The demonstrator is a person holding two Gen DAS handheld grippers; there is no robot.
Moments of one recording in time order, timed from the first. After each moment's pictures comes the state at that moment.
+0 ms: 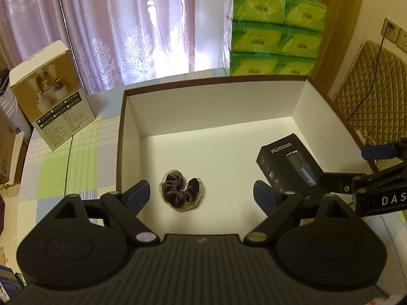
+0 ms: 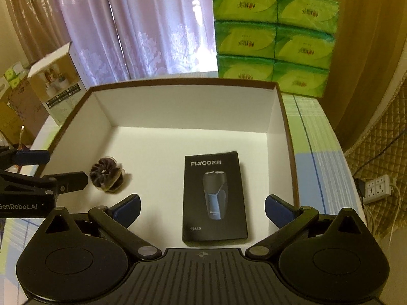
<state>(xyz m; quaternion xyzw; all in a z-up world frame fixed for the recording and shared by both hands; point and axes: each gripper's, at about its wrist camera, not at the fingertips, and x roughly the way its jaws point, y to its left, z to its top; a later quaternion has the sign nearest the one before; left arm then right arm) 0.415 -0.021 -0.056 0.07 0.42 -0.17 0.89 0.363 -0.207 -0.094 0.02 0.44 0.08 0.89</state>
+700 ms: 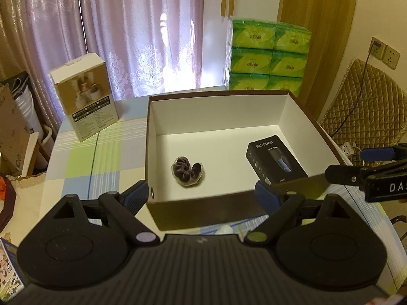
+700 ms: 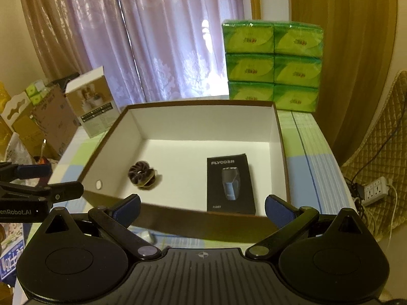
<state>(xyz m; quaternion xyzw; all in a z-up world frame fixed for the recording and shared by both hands) 0.314 0.012 -0.009 0.05 0.38 -0.15 0.91 0.270 -0.205 -0.043 0.04 0.39 0.11 0.92</state>
